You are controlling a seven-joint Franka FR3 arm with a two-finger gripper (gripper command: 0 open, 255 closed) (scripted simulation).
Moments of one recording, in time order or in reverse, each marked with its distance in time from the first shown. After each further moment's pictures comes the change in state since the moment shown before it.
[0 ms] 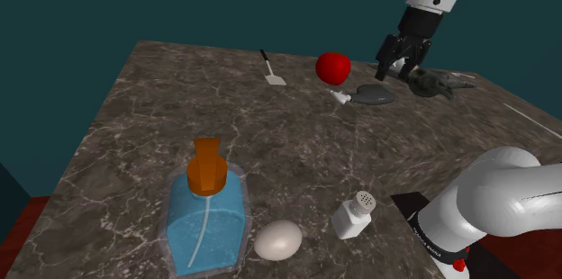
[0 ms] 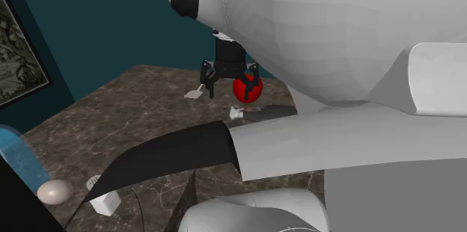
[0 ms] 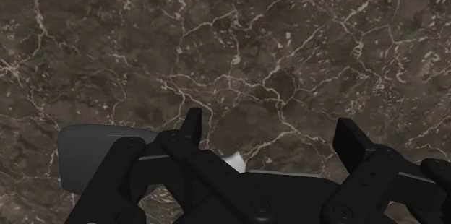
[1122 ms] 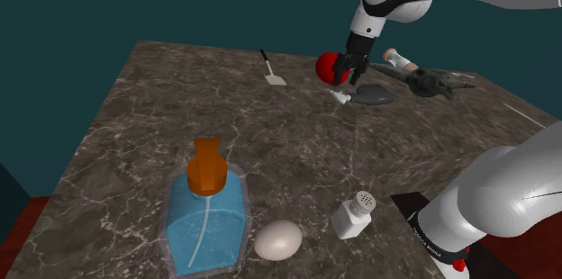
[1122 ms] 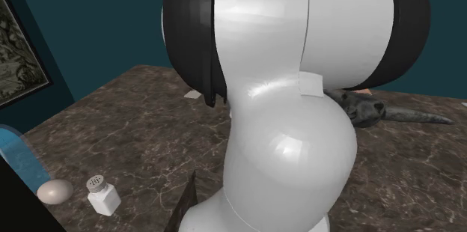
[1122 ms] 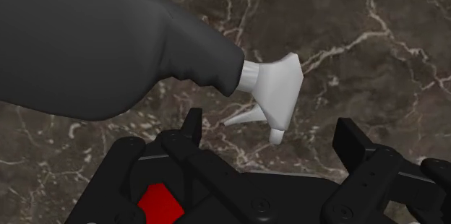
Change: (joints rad) arm 0.019 0.523 -0.134 0.149 0.021 0.328 -0.277
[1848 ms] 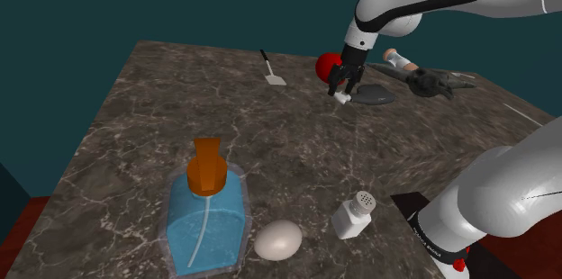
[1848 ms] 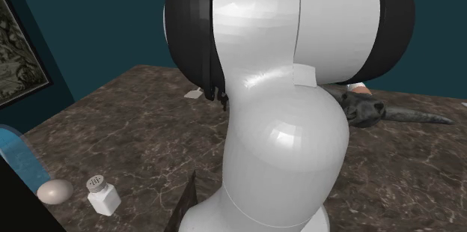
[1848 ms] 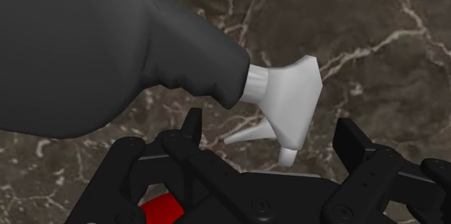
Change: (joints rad) arm 0.003 0.038 -0.002 -0.060 0.010 0.097 -0.015
